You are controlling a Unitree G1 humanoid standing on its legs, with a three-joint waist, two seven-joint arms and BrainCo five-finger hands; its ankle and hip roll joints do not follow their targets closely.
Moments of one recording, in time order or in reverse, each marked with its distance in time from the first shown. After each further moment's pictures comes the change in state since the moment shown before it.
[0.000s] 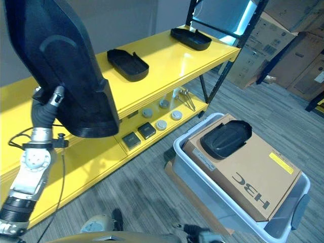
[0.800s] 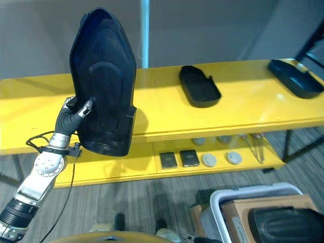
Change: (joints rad) left arm 0.024 0.007 -0.206 -0.061 0.049 0.112 0.030; right arm 0.049 -0.094 -0.052 0.086 0.018 -0.003 -0.065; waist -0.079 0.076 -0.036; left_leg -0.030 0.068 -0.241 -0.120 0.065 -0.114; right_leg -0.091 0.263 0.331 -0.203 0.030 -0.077
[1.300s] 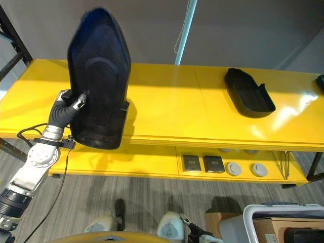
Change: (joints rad) left arm -0.081 0.103 -0.008 0.100 -0.007 0.015 0.026; right arm -0.035 0.092 -0.069 -0.015 0.052 -0.009 -0.063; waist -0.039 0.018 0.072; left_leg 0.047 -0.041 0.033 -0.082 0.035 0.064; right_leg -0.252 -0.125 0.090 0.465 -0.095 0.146
